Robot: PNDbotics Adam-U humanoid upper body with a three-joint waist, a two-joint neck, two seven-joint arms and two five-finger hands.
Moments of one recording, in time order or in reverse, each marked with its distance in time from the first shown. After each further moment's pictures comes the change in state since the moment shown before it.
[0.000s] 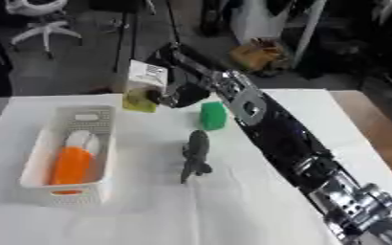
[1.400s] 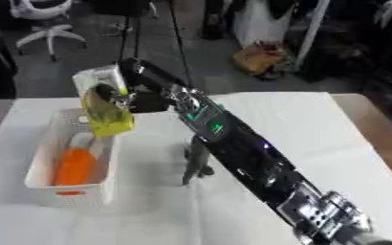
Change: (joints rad) left arm -0.002 -0.001 0.000 0.000 0.008 0.001 0.001; right arm -0.019 0.117 0.099 -0.036 -0.292 0.233 -0.003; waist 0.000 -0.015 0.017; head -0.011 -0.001
